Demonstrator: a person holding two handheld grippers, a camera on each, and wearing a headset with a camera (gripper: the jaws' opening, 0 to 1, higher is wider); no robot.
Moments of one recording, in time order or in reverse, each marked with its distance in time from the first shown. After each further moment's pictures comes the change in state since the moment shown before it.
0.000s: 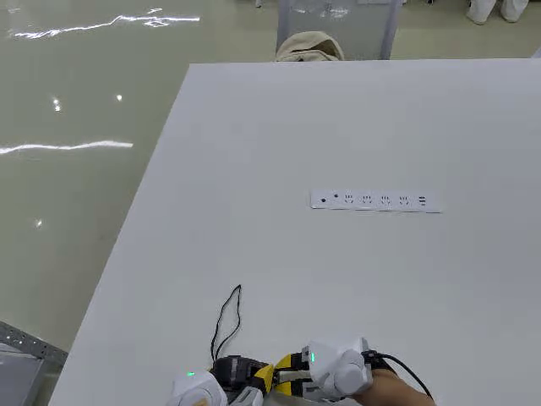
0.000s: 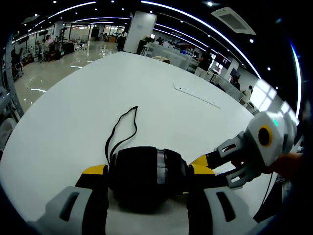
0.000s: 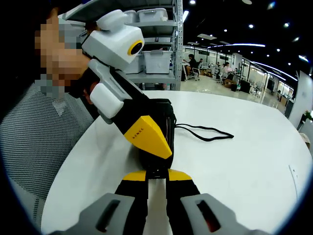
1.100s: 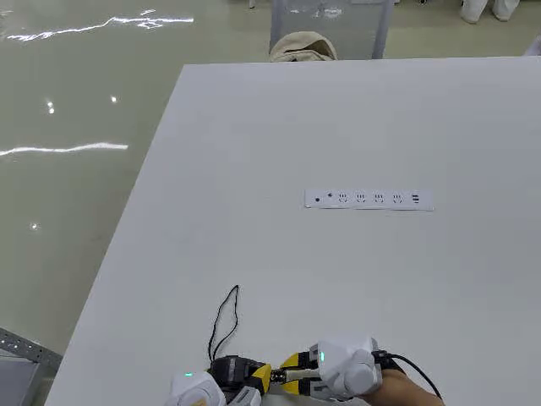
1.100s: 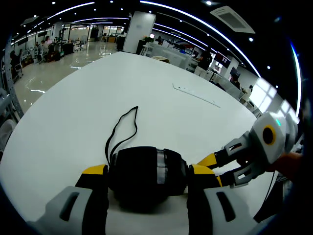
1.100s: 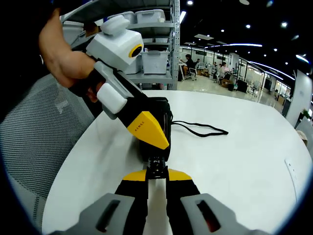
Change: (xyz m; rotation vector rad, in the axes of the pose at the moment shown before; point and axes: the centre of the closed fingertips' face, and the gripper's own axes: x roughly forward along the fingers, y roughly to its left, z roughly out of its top) left arm 0.001 -0.004 0.000 0.010 0.001 0.003; right arm -0.019 -0.001 -0.008 0.009 -0.004 -0.025
